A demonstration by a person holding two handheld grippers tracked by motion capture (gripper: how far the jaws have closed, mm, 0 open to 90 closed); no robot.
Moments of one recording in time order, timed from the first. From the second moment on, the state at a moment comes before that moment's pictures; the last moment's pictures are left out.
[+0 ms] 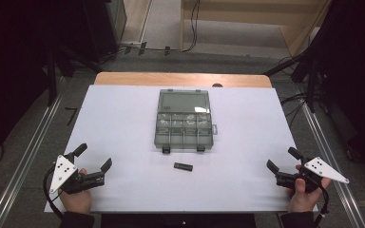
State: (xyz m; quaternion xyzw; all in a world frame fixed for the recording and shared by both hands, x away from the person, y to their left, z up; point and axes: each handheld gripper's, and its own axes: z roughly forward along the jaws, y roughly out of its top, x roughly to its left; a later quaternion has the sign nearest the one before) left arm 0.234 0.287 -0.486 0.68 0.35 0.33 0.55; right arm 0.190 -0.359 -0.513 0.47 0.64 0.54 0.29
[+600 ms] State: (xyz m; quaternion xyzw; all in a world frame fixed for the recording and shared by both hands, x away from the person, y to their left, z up) left arm 0.233 0.286 -0.486 0.68 0.35 0.33 0.54; right arm 0.198 -0.343 -0.498 0.44 0.67 0.54 0.26
